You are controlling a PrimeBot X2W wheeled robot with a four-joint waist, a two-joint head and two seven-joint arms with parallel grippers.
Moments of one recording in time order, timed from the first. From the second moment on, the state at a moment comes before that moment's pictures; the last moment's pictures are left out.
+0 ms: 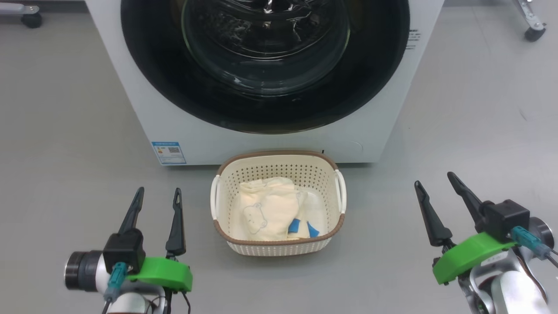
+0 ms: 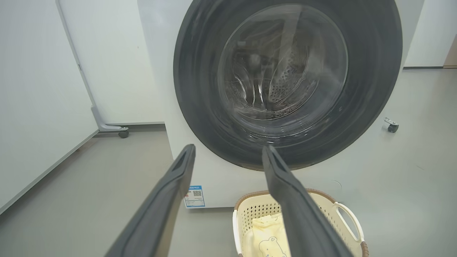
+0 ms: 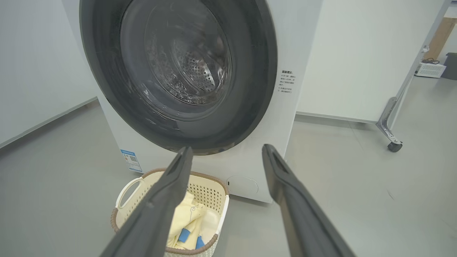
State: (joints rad) left arm -0.18 0.09 -0.20 0.27 -0.11 0.00 -0.25; right arm -0.05 -0.04 -0.03 0.13 0.02 0.13 -0.13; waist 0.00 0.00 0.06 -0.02
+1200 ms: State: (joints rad) left arm -0.20 0.08 -0.22 0.27 -0.11 -0.02 -0.25; right arm -0.05 -0.04 -0.06 0.13 0.04 0.13 -0.14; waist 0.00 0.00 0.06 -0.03
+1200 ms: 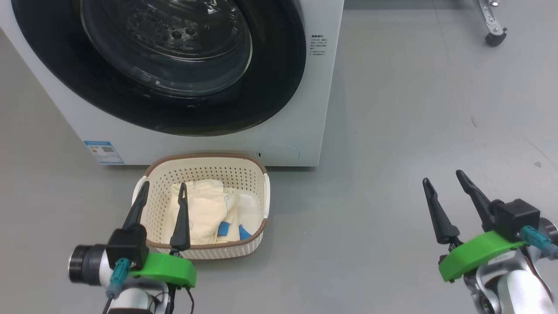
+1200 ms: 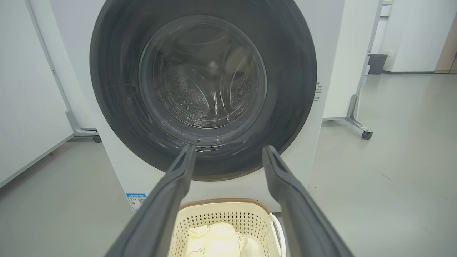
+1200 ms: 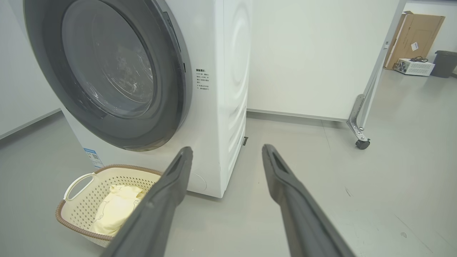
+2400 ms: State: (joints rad) left arm -0.23 0.08 -0.22 0.23 -0.11 -0.02 -0.25; right arm -0.16 -0.04 -0.13 0.17 0.26 0.13 -0.15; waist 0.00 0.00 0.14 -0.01
